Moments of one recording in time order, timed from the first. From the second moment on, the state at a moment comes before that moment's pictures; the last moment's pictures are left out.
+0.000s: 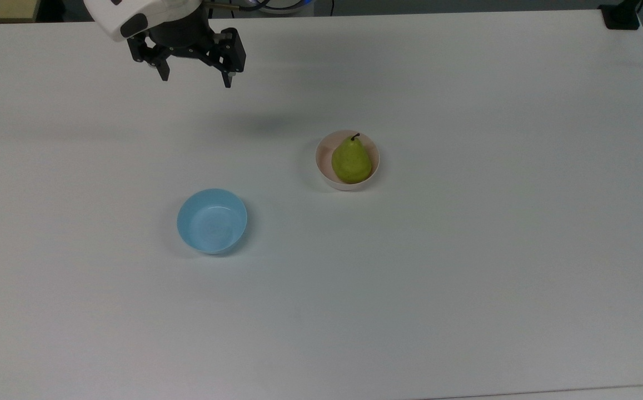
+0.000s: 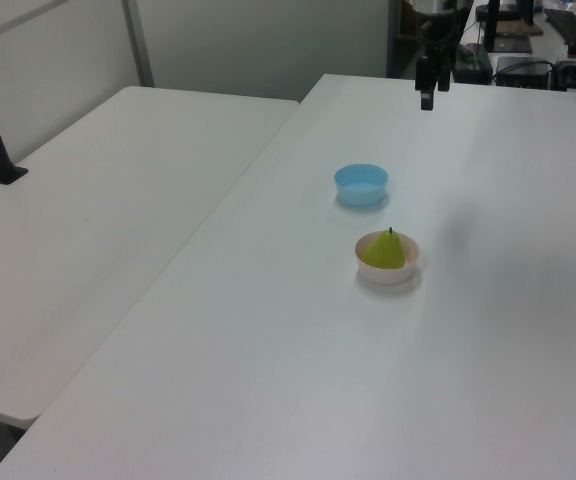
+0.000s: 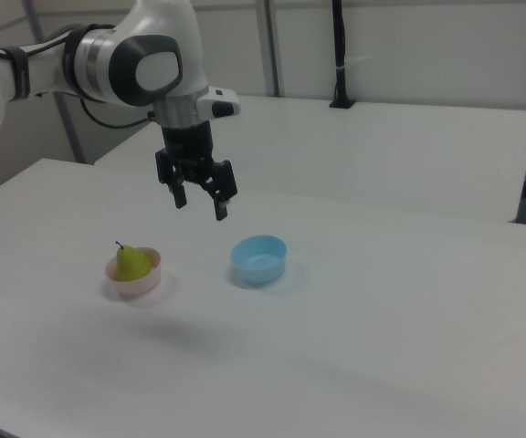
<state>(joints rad) 0.05 0.14 -0.18 -1.63 0.00 1.72 -0.04</state>
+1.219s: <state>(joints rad) 0.38 0.23 -0.19 -1.64 0.00 1.75 -0.02</state>
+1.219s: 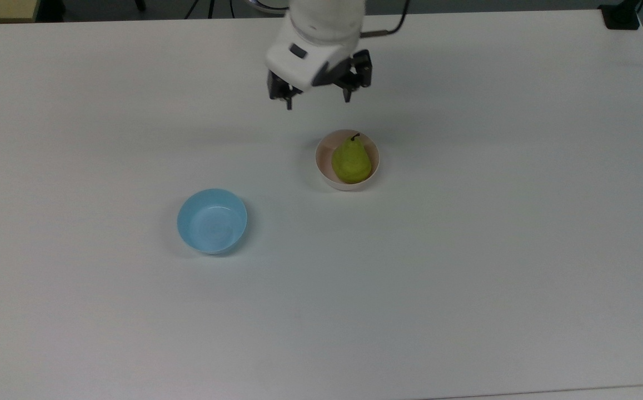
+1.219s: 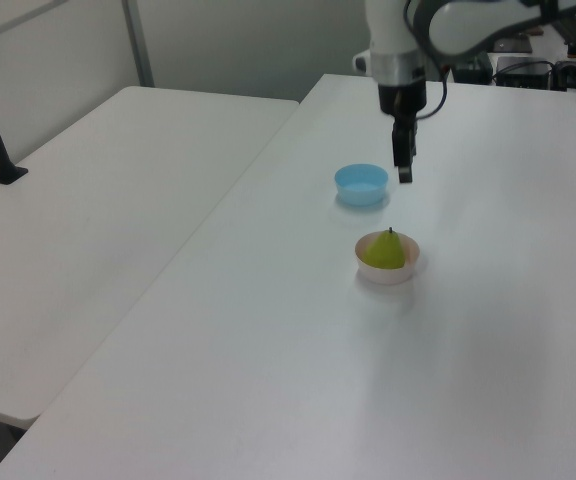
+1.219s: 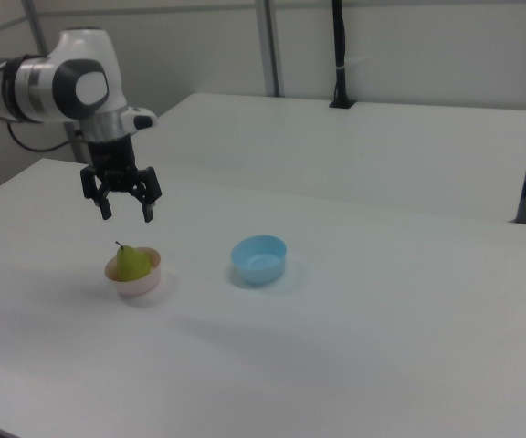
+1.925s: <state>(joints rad) 0.48 0.47 -0.19 -1.64 -0.03 1.94 -0.02</state>
